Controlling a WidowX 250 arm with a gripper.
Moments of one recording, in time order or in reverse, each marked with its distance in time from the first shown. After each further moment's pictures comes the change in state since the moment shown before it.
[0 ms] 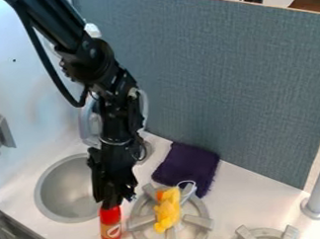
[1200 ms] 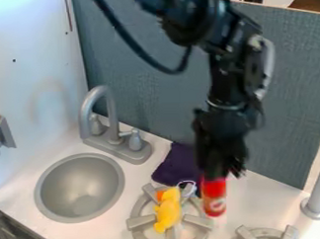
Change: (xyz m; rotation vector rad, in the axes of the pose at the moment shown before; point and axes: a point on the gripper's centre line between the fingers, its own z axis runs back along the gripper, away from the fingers) arm 0.065 -0.124 0.094 0.034 -0.203 -0.350
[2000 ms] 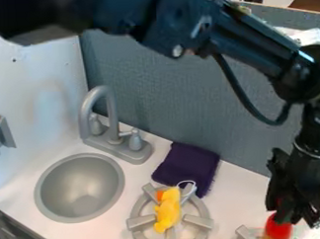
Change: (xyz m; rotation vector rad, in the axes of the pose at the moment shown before) arm 0.063 -0.062 -0.038 -0.010 0.085 -0.230
